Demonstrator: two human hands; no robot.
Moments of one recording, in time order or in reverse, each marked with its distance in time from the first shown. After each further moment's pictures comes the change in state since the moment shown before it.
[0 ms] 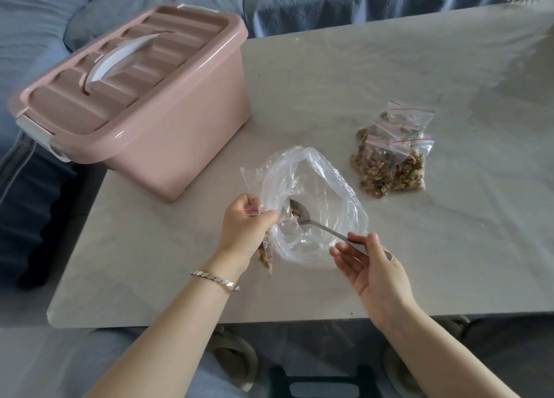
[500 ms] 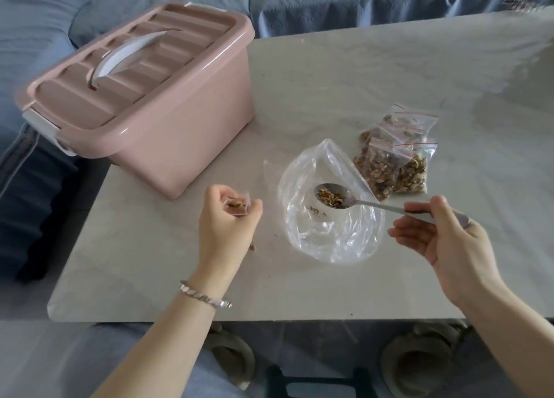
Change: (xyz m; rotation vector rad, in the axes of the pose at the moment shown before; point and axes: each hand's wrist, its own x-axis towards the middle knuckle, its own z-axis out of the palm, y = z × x) left_hand -0.020 0.013 -0.018 0.123 0.266 0.226; right_hand -0.005 -0.080 -0.011 -0.400 -0.038 -0.338
